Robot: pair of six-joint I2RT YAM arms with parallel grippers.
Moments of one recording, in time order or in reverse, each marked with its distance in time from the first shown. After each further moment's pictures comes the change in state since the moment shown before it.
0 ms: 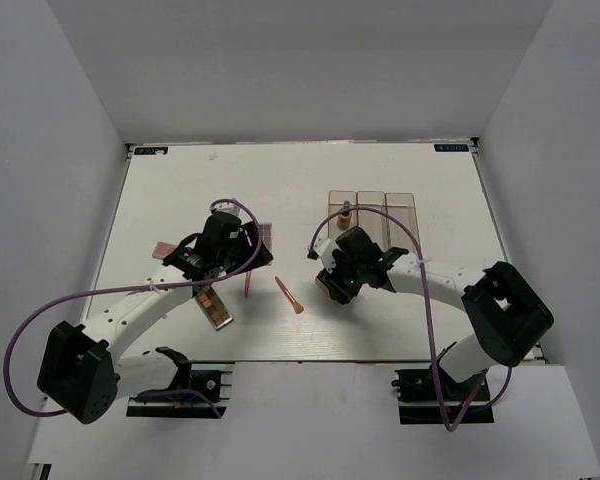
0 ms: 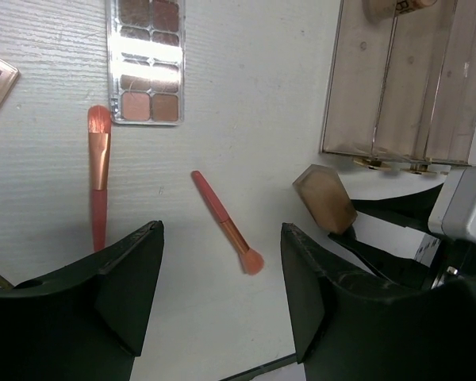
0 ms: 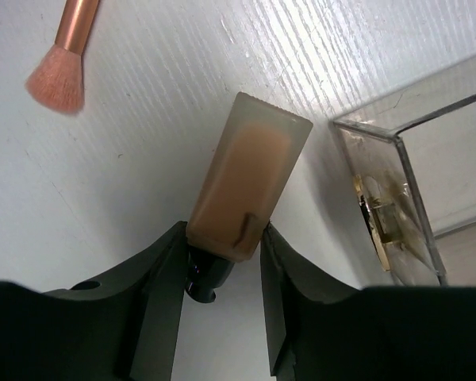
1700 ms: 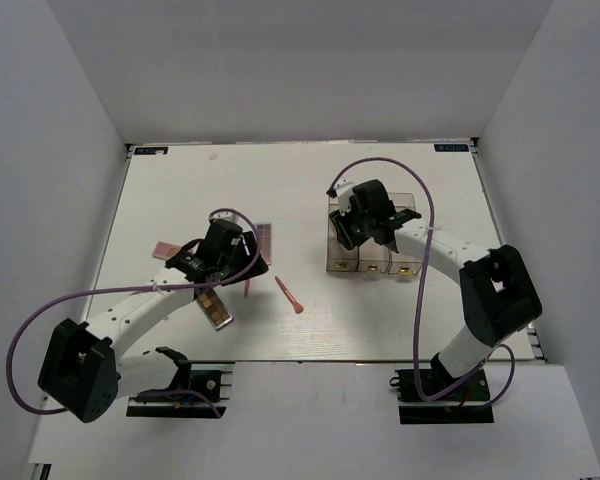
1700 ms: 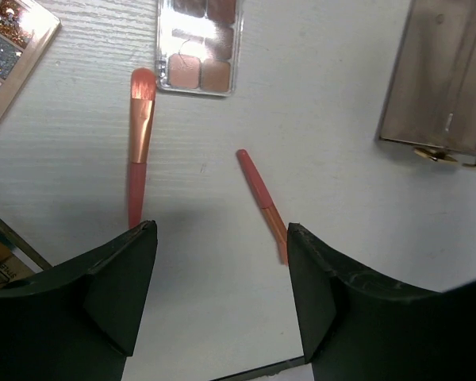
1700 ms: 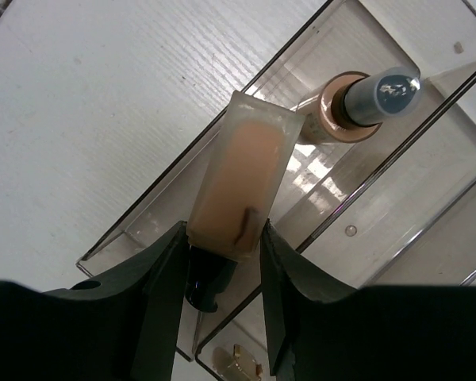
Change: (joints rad) left arm 0.000 -0.008 -0.055 -0.043 -0.032 -0.013; right arm -0.211 0.103 0.265 0.030 0.110 0.115
